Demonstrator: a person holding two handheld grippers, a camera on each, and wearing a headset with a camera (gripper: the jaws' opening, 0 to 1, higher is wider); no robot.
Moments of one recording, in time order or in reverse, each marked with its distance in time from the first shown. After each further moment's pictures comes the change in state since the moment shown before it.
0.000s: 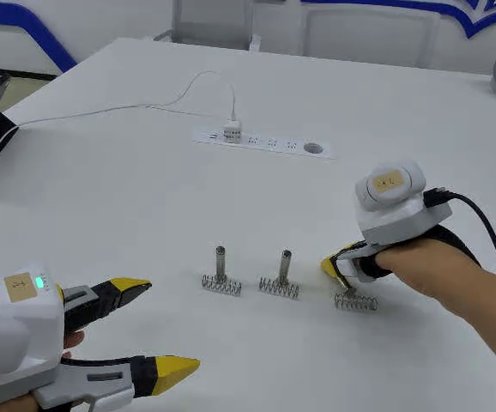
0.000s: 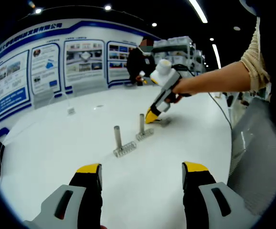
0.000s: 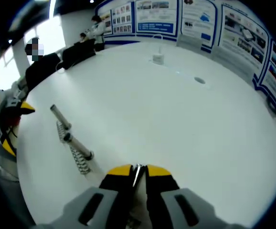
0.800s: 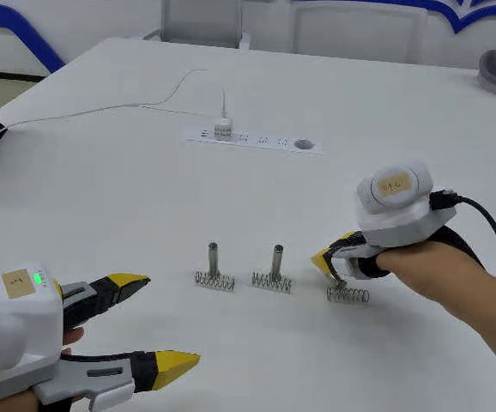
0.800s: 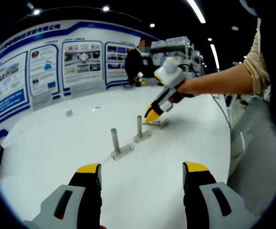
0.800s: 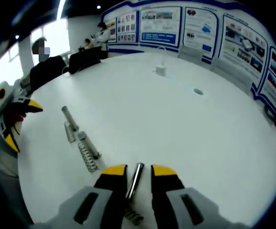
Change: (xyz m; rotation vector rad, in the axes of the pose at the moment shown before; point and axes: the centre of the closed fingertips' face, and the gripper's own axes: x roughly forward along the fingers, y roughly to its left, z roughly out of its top) left arm 0.004 -0.004 0.003 0.011 -0.006 -0.014; right arm -0.013 0.004 0.005 -0.036 -0.087 -0.006
